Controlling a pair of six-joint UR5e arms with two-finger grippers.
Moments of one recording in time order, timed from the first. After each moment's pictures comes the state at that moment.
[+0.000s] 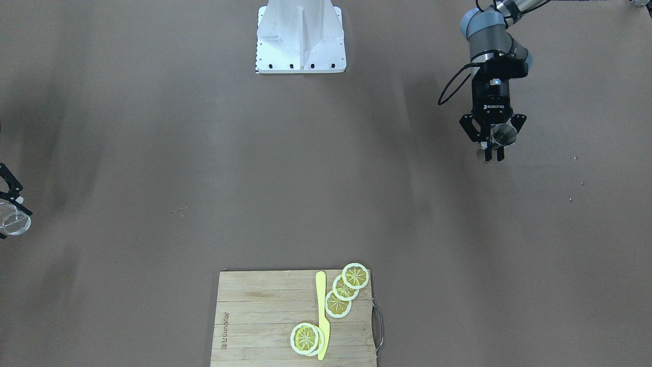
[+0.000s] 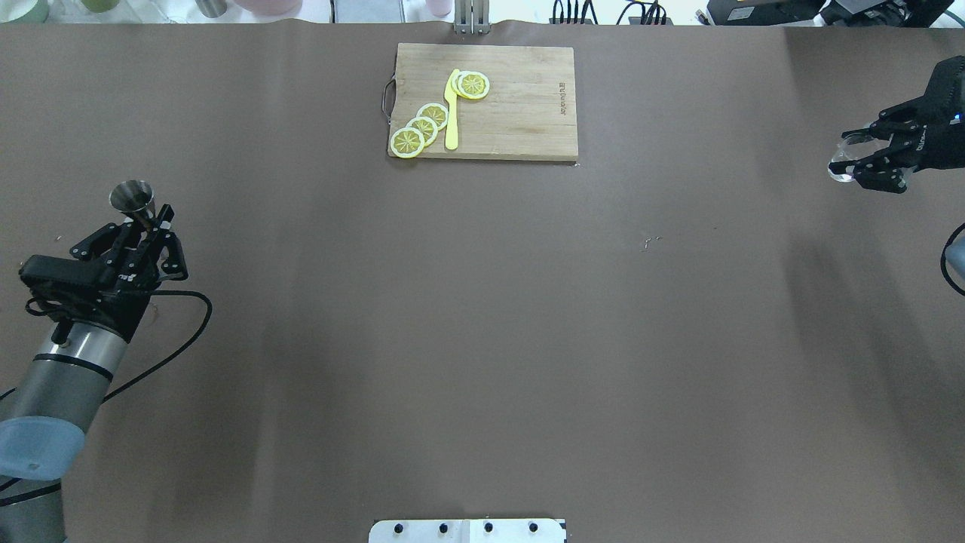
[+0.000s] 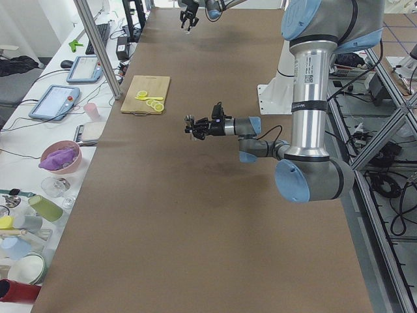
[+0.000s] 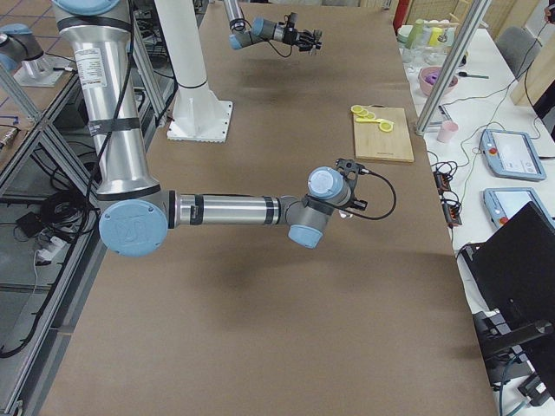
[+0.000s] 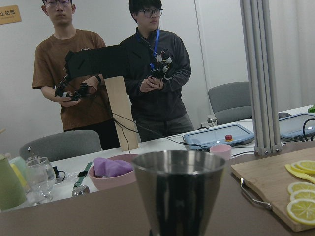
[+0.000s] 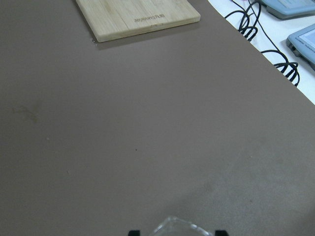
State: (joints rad) left arm -0.30 -1.48 -1.70 -2.90 -0.49 -0.82; right arm 1.21 -1.42 1.28 -0.26 2.31 -0.03
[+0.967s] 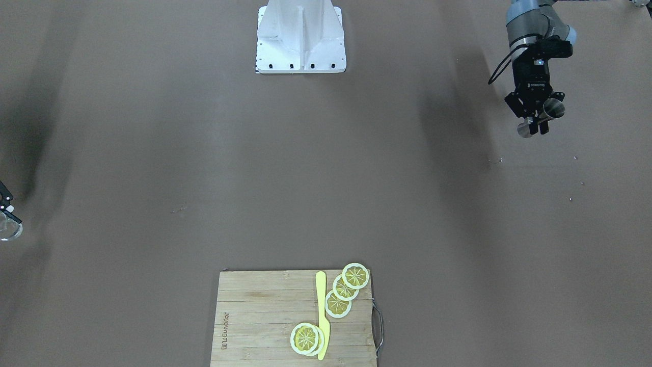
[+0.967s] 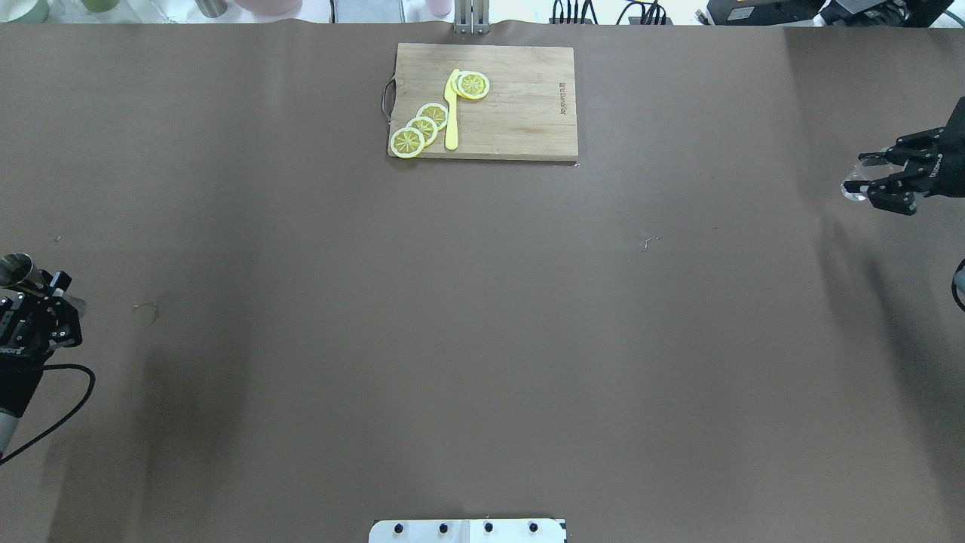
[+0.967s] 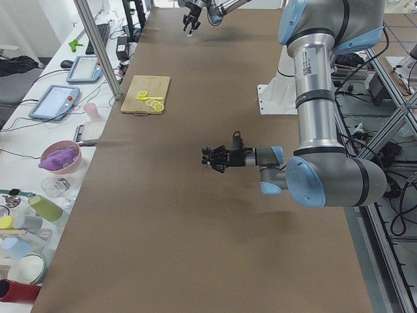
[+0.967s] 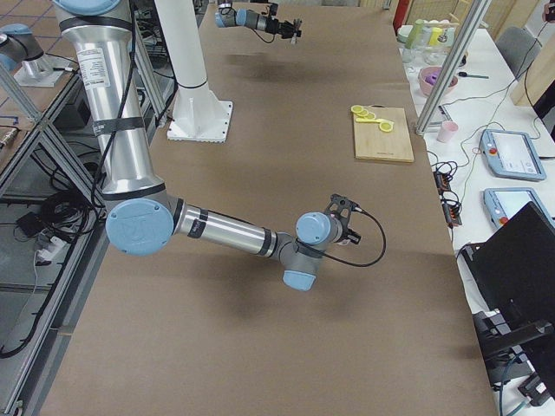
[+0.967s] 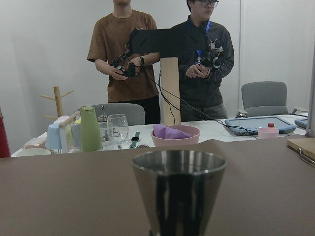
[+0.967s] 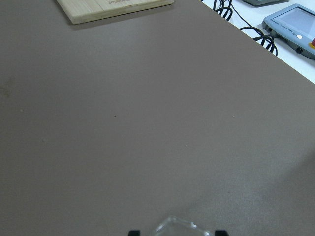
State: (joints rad) left arm -0.11 -1.25 -1.63 -2.98 -0.29 -1.17; right arm 1.20 -1.40 1.05 0.02 2.27 0.12
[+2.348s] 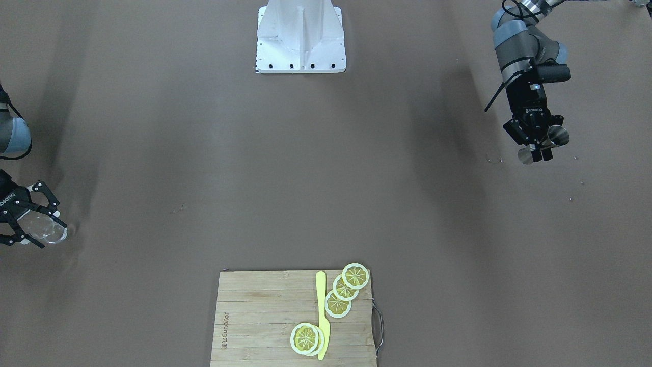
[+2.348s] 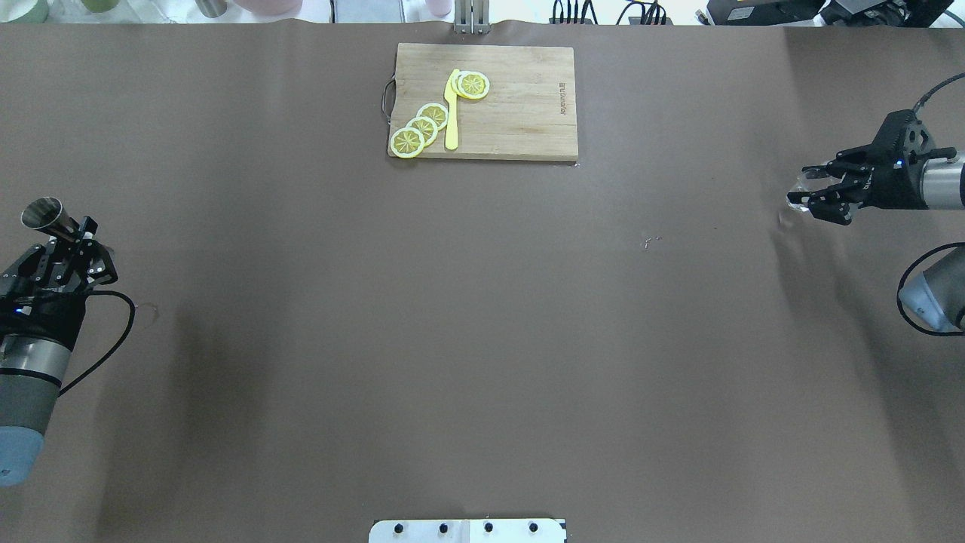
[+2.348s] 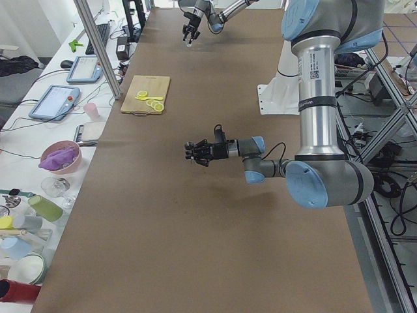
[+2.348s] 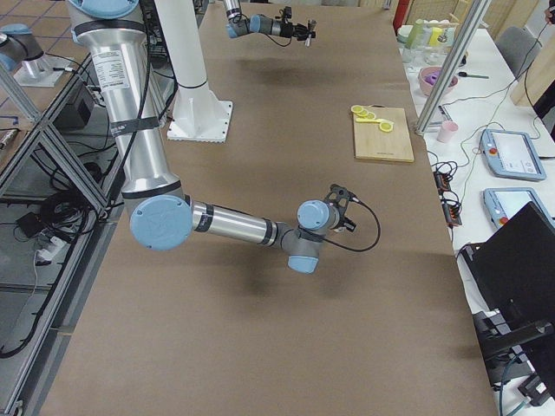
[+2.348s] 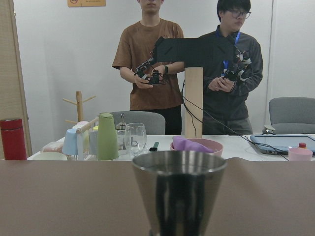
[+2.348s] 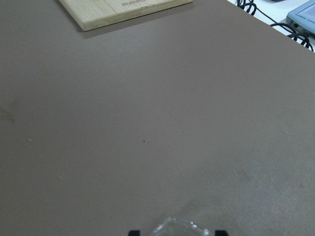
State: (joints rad) left arm -0.32 -1.41 -1.62 -2.80 -0.42 -1.21; right arm 1.07 -1.35 1.05 0.02 2.16 0.20
